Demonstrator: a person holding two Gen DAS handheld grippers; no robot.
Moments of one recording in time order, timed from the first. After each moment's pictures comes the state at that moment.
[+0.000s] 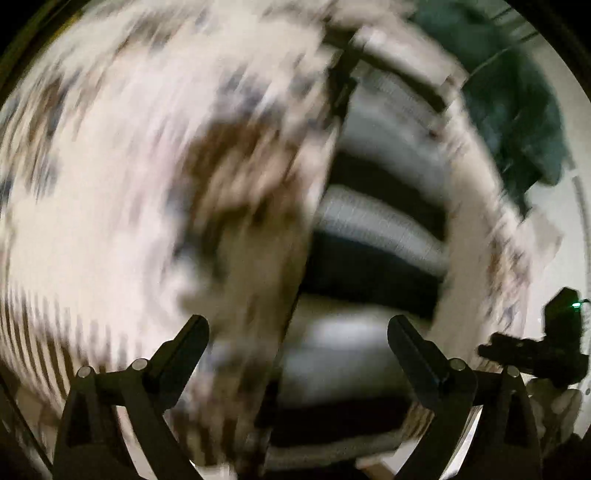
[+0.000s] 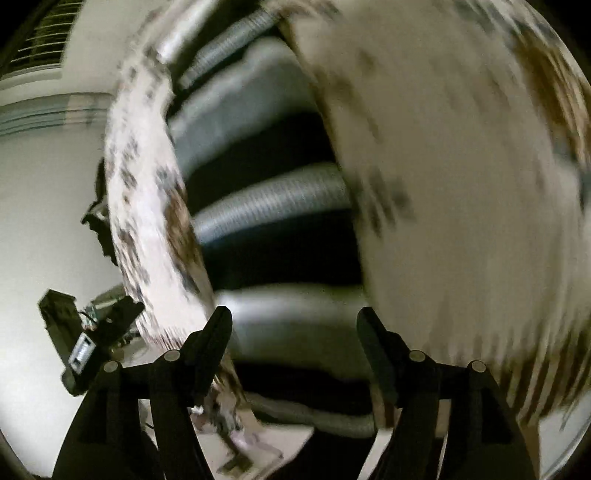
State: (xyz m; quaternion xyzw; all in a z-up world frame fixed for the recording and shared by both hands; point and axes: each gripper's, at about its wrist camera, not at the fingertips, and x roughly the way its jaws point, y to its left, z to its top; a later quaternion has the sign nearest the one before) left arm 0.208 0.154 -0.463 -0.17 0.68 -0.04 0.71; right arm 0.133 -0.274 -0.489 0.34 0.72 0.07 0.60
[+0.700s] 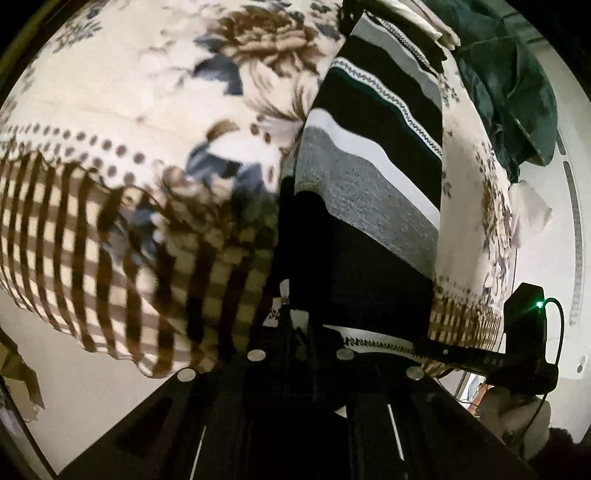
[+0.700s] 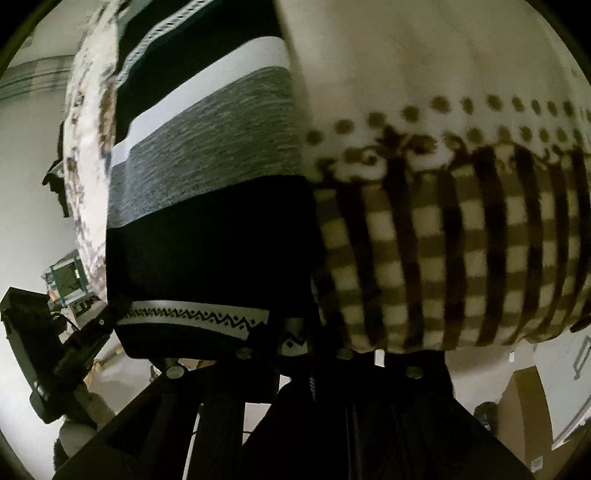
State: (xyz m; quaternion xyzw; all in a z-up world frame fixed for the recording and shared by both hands) left arm 0.084 0.134 -0.481 -0.22 0.68 -0.06 0.70; right arm -0.010 -0.210 -0.539 0.28 0.76 0.06 0.59
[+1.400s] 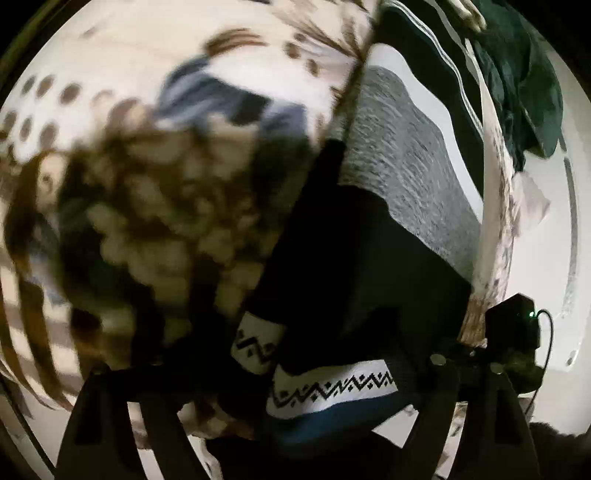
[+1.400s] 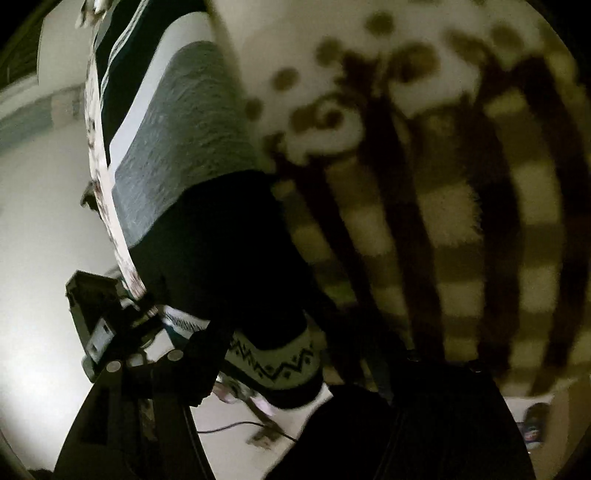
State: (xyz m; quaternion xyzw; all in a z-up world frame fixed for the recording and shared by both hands) left arm 0.102 0.146 -0.587 -0.25 0.71 -0.11 0.65; right arm -0.020 -0.233 -0.617 0.43 0.71 0.10 0.54
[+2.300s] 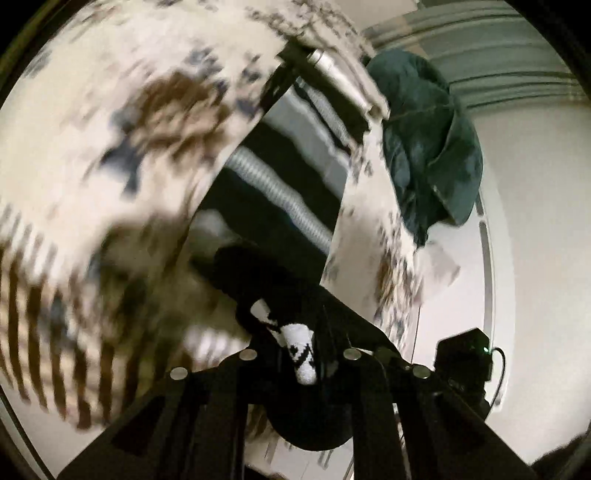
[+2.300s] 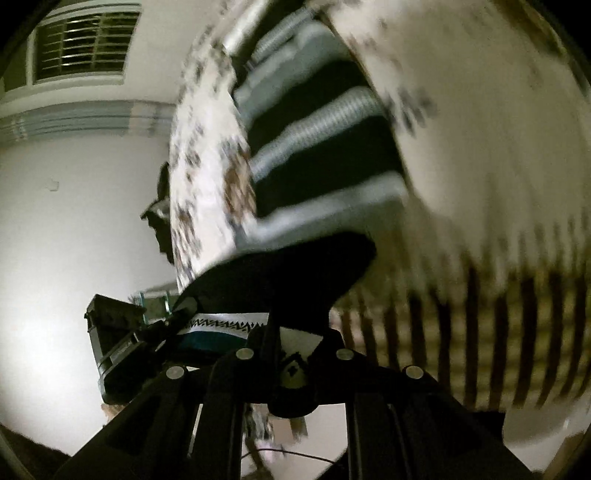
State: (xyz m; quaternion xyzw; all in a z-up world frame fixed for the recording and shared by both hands) left arm 0.177 0.133 -0.428 -0.38 0.56 -0.15 0.72; right arm 0.090 -0.237 -0.444 0.40 0.59 0.16 0.69
